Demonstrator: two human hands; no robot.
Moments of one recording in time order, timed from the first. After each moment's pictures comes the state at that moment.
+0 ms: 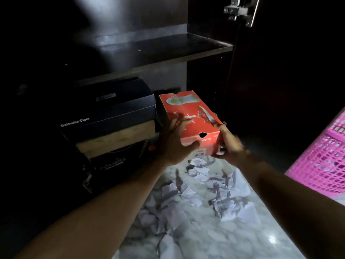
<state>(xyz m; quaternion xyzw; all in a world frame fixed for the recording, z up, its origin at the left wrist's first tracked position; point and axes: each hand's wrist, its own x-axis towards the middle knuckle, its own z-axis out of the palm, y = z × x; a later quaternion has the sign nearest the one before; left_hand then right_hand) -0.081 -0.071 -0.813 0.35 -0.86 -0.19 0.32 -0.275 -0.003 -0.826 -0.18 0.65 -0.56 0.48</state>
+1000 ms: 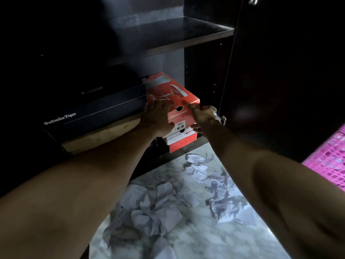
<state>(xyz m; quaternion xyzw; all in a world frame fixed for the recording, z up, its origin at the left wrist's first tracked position) -0.098 -0.172 -0.804 0.46 -0.89 -0.01 0.08 -0.275 -0.128 -0.834 -0.29 0.72 -0.50 0.38</state>
